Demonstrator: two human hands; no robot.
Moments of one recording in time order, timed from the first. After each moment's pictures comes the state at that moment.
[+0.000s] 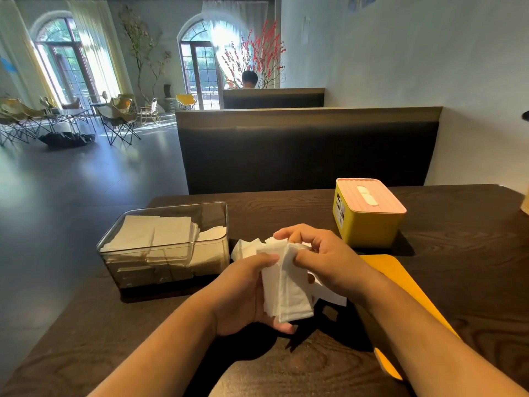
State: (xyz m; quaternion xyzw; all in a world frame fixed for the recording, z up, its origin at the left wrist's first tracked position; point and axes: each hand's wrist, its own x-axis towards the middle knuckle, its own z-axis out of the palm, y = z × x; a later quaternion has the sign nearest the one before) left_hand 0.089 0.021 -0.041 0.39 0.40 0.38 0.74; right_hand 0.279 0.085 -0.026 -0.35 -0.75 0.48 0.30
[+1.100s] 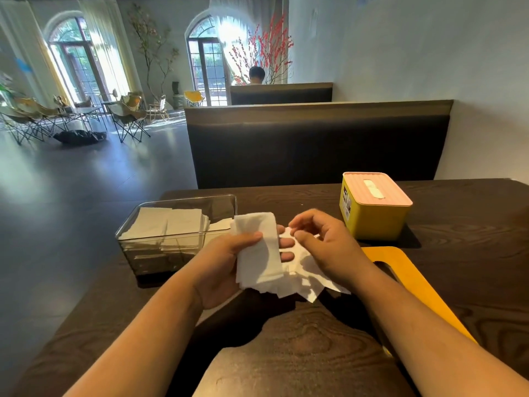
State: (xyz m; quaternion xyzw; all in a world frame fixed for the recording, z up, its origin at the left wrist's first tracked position) left_hand 0.060 0.007 -0.013 0.37 0.43 0.47 0.67; right_hand 0.268 0.084 -0.036 -0.38 -0.75 0.35 0.41
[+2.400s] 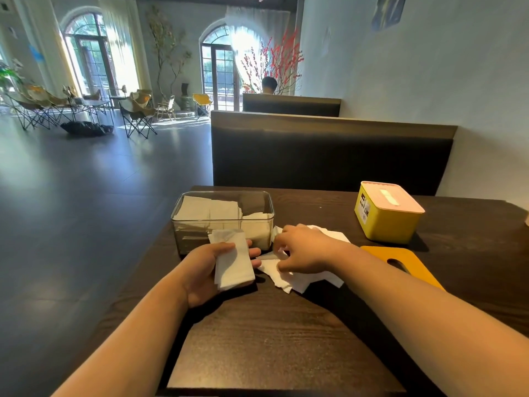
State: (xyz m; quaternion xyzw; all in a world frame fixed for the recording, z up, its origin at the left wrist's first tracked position) left_hand -0.031 -0.045 -0.046 0.25 0.47 0.51 0.67; right_hand 0.177 0.061 -0.014 -0.42 -0.90 0.08 -0.05
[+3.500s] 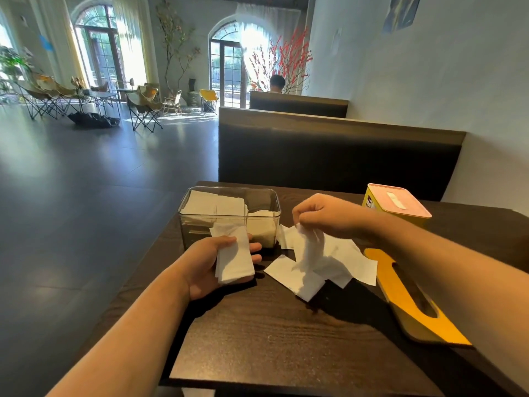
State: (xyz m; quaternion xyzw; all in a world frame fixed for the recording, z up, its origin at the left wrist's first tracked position) left_hand -0.041 -0.047 -0.047 0.25 0.48 0.52 0.67; right_hand 0.195 0.062 0.047 -0.37 -0.89 0.26 0.07
